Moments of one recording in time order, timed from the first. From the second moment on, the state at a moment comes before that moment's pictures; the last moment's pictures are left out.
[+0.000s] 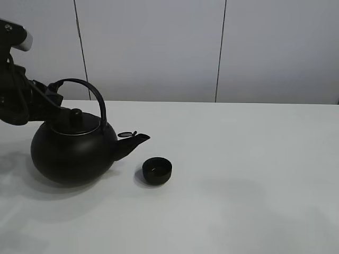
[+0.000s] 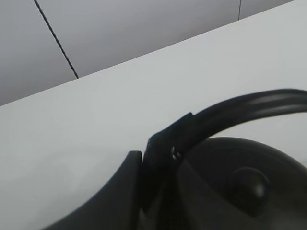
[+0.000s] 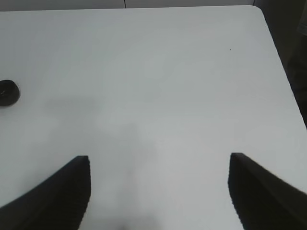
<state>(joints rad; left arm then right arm) -0.35 1.66 -0.58 -0.06 -0.57 0.26 -0.04 0.00 -0.47 0.00 1.08 -0.05</state>
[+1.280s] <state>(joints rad) -0.35 1.66 -0.62 -0.06 -0.52 0.34 -0.04 0.00 -0.47 0.00 1.08 -0.05</state>
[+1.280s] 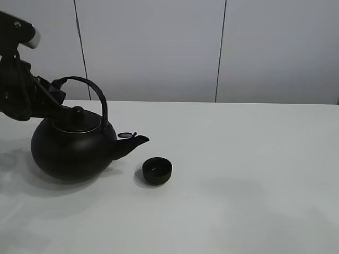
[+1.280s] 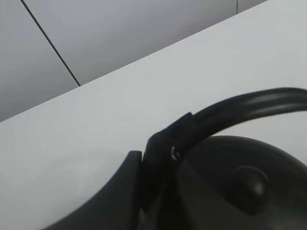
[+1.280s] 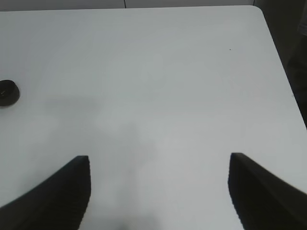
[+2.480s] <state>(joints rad) -0.35 1.66 -0.63 -0.03 -0.51 0.44 -0.04 0.00 -0.47 0.00 1.08 -0.05</state>
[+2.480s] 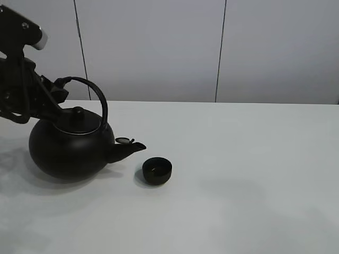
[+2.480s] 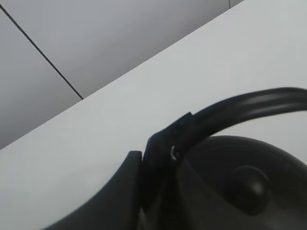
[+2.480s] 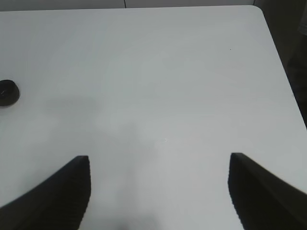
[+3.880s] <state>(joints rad) -0.39 1.66 -0.70 -0.04 -0.41 0.52 -0.04 0.00 -0.47 0.00 1.08 -0.05</state>
